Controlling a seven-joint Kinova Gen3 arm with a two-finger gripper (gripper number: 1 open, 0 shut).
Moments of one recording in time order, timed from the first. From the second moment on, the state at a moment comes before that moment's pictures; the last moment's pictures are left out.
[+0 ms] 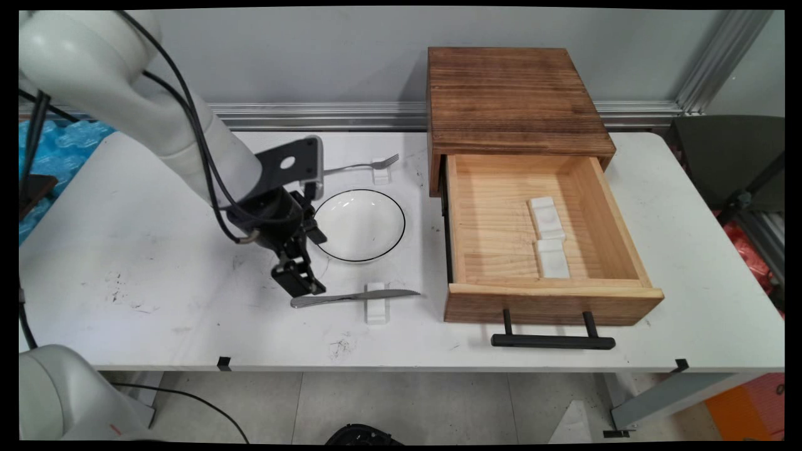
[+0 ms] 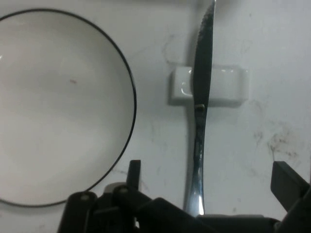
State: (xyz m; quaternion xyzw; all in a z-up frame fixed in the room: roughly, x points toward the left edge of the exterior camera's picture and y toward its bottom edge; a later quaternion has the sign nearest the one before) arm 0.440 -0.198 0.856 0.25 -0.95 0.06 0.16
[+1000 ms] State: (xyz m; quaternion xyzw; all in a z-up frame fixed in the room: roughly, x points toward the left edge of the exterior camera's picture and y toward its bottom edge) arm 0.431 -0.199 0.801 0.24 -0.95 0.06 0.18
